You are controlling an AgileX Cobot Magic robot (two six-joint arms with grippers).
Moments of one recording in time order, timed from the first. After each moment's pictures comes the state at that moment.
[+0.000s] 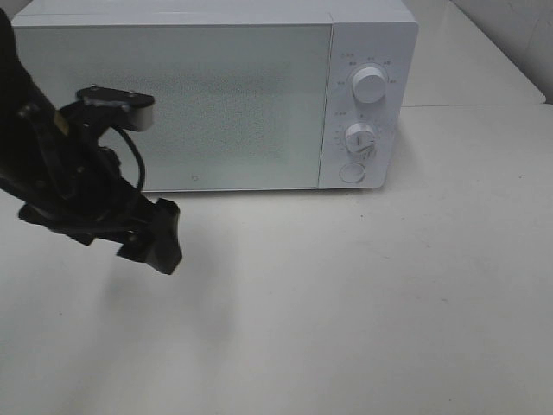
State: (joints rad) left arm -0.53 1.61 -0.98 -0.19 0.77 0.08; right arm 0.06 0.00 -0.50 -0.01 1.00 -0.06
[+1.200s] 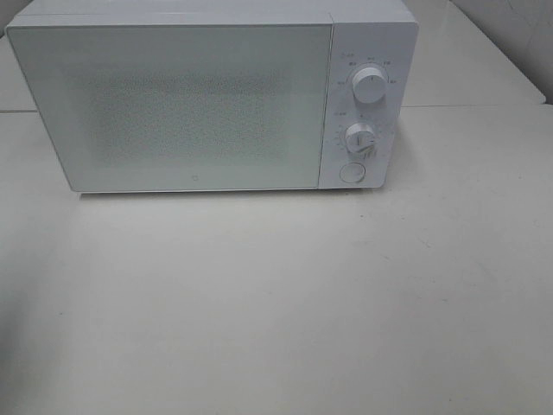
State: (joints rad) left arm 0.06 0.96 -0.68 -0.07 1.01 0.03; right arm 0.06 0.00 -0.50 -0.01 1.00 -0.06
